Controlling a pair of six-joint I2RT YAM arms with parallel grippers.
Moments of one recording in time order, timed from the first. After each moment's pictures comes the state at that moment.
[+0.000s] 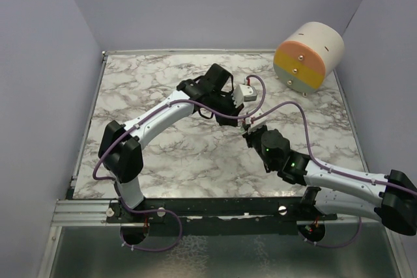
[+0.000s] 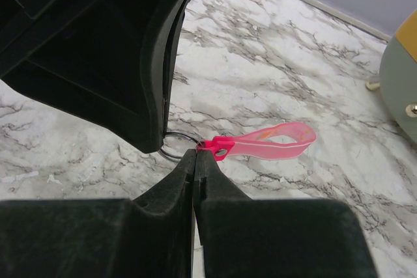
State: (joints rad) left arm -0.75 1.75 1.58 -0.74 0.60 0.35; right arm 0.99 1.02 0.51 0.31 0.57 -0.09
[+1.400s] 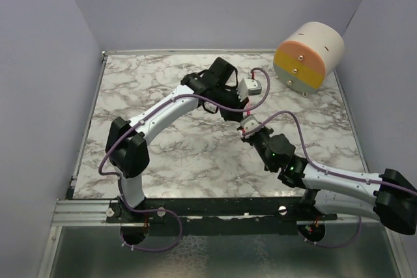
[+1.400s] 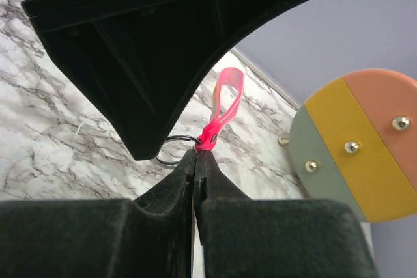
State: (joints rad) left arm -0.75 1.82 1.69 -0.77 0.65 0.33; right arm 0.99 1.03 0.41 0.60 0.58 -0.56
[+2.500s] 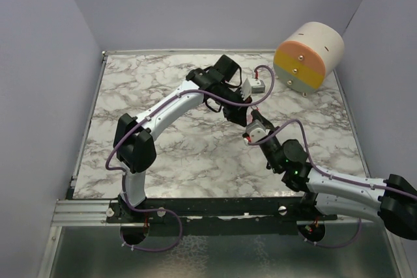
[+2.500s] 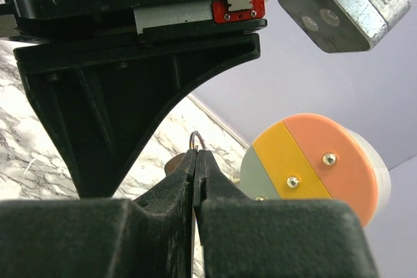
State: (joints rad) left arm -0.75 1.91 1.84 -0.91 0.79 0.31; right arm 0.99 0.97 0.33 0.84 0.54 -0.81
